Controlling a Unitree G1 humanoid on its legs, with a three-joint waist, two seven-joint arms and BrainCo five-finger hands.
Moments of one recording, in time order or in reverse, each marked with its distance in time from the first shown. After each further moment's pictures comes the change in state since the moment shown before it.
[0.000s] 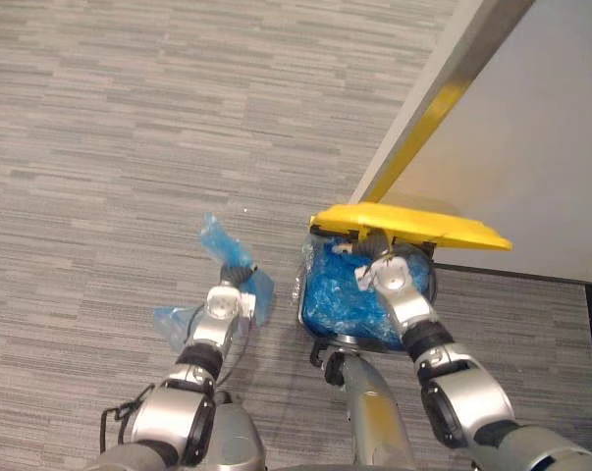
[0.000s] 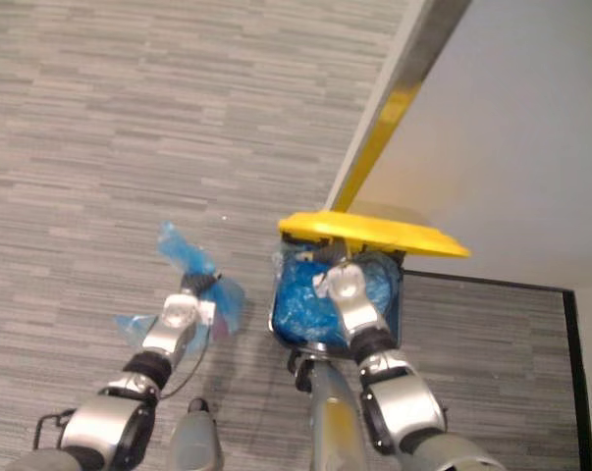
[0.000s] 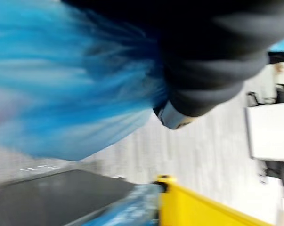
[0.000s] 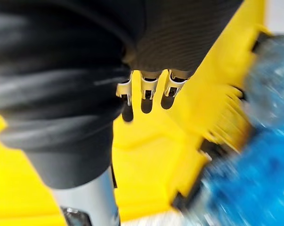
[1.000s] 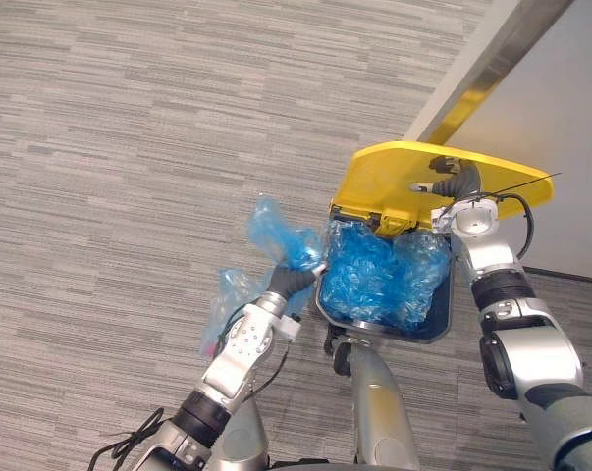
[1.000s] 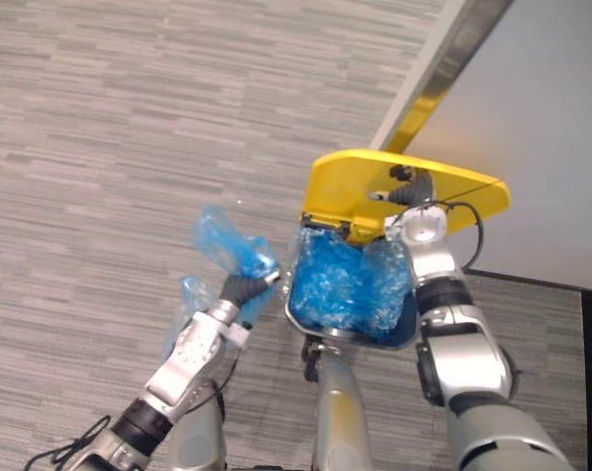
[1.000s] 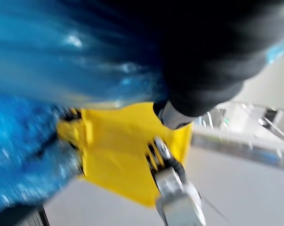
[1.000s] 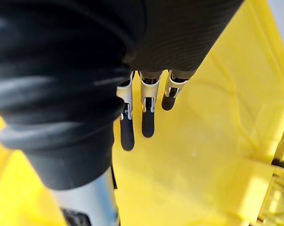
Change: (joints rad) left arm 0.404 -0.036 -0.435 -0.797 -0.117 -0.120 -0.120; right arm -0.074 -0.196 -0.079 -0.043 0.120 0.031 -0.009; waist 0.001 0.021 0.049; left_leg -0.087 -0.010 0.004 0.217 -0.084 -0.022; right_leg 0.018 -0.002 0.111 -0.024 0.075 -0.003
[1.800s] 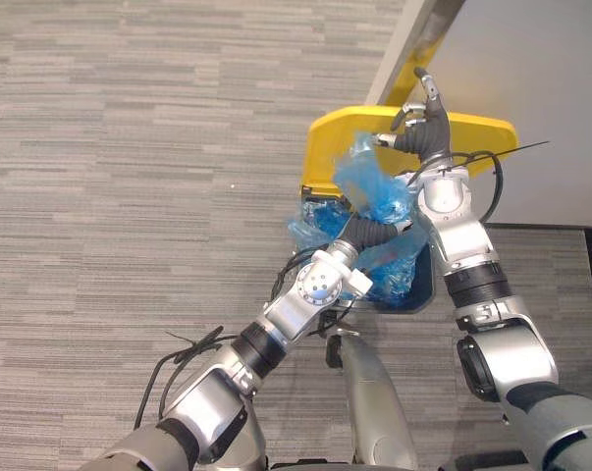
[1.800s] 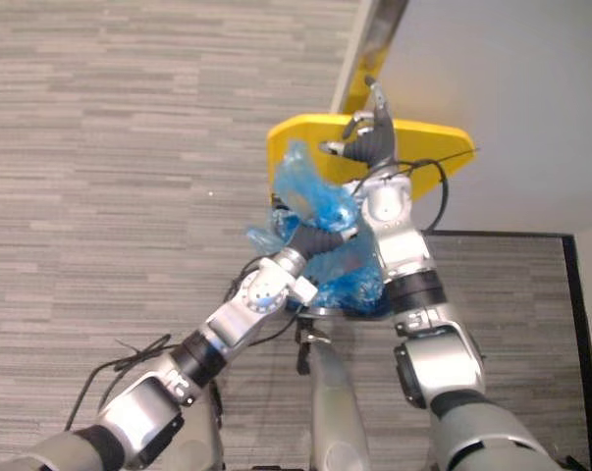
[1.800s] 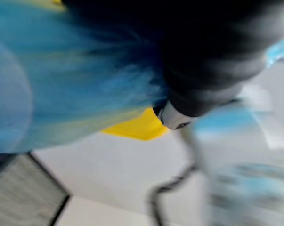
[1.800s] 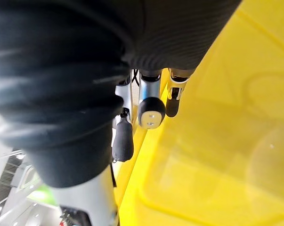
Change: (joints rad) left arm -0.453 -0.134 -0.048 0.371 0.041 0.066 0.077; right arm -0.014 0.046 0.121 -0.406 0.002 -0.058 -0.028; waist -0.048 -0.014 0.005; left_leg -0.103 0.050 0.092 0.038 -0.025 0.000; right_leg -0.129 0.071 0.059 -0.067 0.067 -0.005
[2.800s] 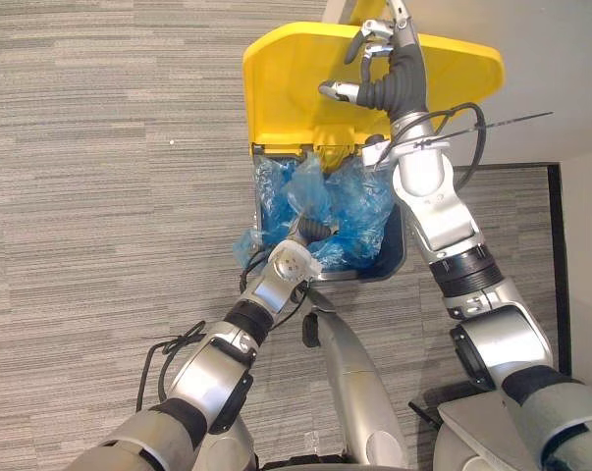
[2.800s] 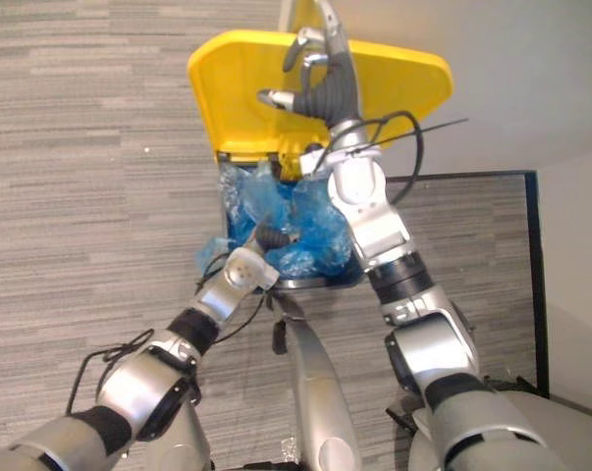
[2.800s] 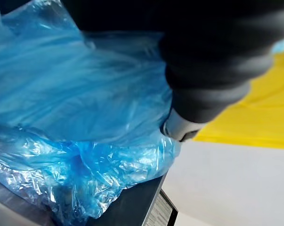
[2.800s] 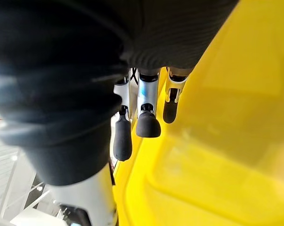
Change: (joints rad) left arm -0.063 -0.007 0.262 0.339 0.373 0.104 0.042; right arm -0.106 0.014 0.159 -0.079 0.036 -0.121 -0.024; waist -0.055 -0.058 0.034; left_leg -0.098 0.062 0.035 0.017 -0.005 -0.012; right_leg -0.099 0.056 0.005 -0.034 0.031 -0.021
